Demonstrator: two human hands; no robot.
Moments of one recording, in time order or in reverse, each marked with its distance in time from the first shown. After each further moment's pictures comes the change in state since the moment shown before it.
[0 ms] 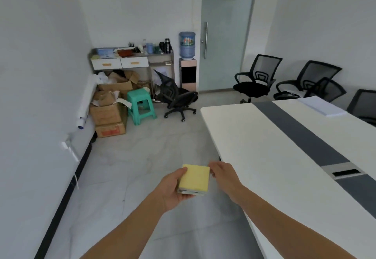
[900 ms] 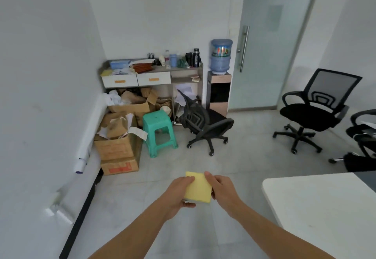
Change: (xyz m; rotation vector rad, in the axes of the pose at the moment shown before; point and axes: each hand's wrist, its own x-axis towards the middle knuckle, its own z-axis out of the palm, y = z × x) left_hand 0.484 0.449 -0.099 0.289 0.103 0.128; right_hand 0.626 -0.192 0.211 0.111 -0.137 -0.076
